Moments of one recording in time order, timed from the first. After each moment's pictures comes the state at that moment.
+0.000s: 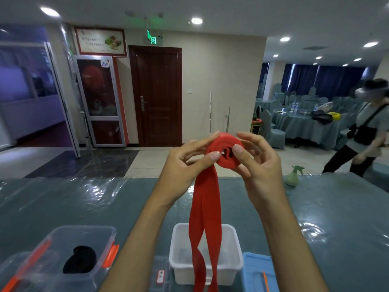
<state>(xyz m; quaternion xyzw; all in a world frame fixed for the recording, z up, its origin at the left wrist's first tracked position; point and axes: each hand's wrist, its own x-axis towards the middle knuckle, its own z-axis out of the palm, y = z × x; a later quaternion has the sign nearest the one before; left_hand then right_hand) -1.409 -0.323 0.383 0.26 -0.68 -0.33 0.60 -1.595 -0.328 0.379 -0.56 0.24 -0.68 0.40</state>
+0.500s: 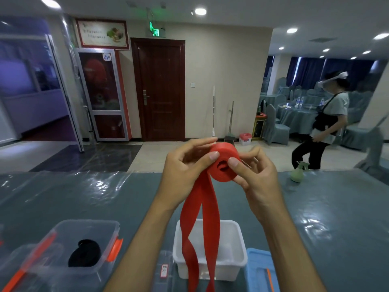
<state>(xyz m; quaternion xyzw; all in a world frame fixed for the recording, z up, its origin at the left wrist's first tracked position) -1.403 -0.329 0.363 0.27 -0.65 -0.30 0.64 -1.585 -0.328 0.354 -0.54 0.26 -0.66 0.45</state>
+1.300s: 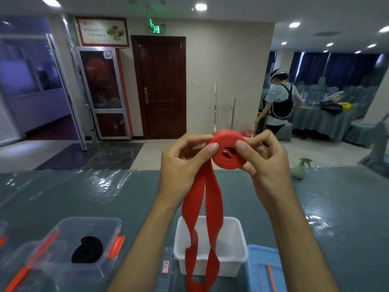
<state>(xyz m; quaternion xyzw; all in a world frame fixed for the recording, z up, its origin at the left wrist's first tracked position) -1.416 -0.325 0.365 0.25 -0.60 -0.31 0.70 -1.594 -0.326 0.377 -0.55 0.26 -0.68 0.42</state>
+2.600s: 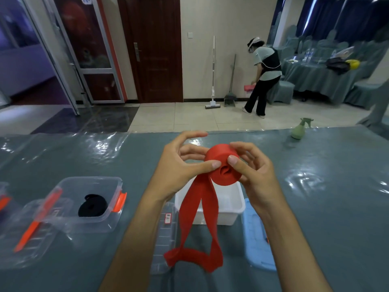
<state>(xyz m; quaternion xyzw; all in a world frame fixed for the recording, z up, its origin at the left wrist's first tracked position) -1.387 -0.303 0.278 0.40 -0.63 -0.42 0.52 -1.593 -0.294 0.268 -0.52 0.32 -0.59 0.53</state>
